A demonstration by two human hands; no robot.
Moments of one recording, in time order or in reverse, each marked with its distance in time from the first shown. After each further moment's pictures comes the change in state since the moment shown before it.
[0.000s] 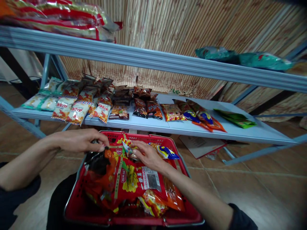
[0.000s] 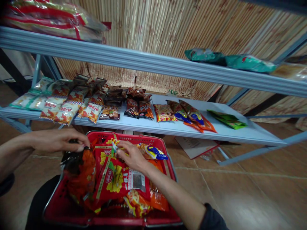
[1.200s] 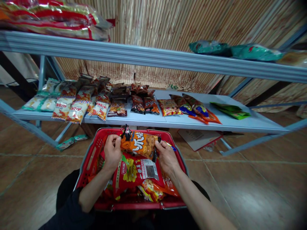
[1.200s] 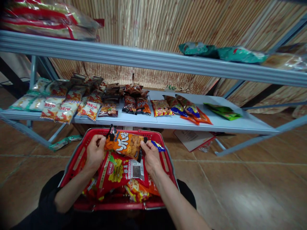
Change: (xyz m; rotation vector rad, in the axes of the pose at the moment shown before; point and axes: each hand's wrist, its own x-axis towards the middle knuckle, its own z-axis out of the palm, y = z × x) left_hand 0.064 0.047 0.154 -0.876 1.133 -0.230; right_hand -0.043 0.009 -0.005 1.079 0.788 0.448
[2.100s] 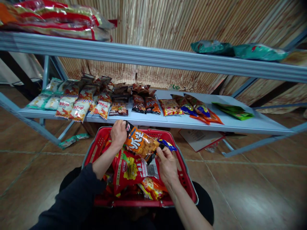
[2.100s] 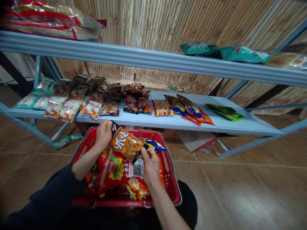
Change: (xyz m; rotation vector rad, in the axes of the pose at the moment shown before) left_hand 0.052 0.014 0.029 0.319 -0.088 0.157; right_hand -0.025 0.022 -0.012 -0.054 0.102 -0.200
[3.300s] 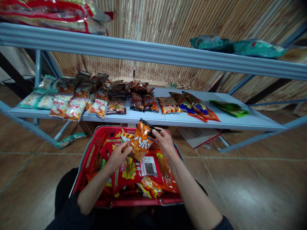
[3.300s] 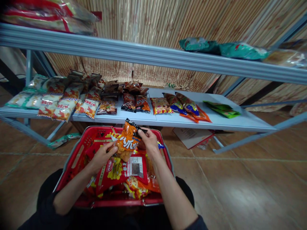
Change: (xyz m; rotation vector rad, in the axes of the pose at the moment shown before) left_hand -0.077 -0.017 -0.012 -0.562 -0.598 -0.379; right_hand 0.065 -0.025 0.022 -0.151 -0.210 0.021
